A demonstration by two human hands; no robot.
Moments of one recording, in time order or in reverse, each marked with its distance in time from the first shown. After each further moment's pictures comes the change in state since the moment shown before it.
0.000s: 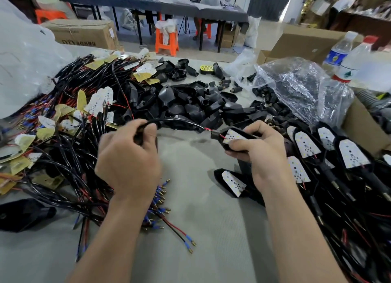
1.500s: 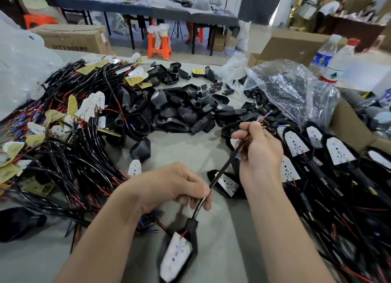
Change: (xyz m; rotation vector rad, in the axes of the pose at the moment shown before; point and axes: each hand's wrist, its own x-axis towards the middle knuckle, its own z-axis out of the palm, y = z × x) left_hand -0.007 0.019 0.002 -0.731 -1.757 -0.050; right_hand 0.005 0.009 0.006 0.240 0.218 -0.041
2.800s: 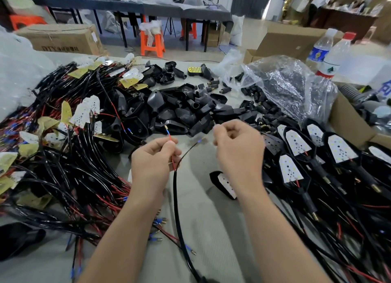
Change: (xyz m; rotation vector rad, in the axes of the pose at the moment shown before) left_hand 0.028 -0.009 -0.006 -0.479 1.090 0.162; right_hand -0.009 0.013 0.021 -0.735 -0.045 -0.351
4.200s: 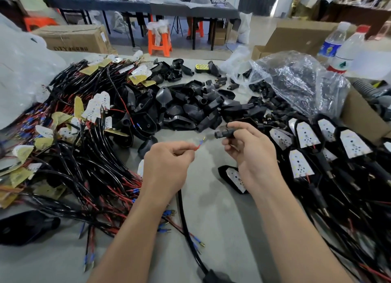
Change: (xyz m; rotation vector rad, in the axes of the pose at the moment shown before) left_hand -0.014 0.001 -0.007 0.552 -0.093 0.236; right_hand -0.002 0.011 -0.010 0.668 -0.205 0.361
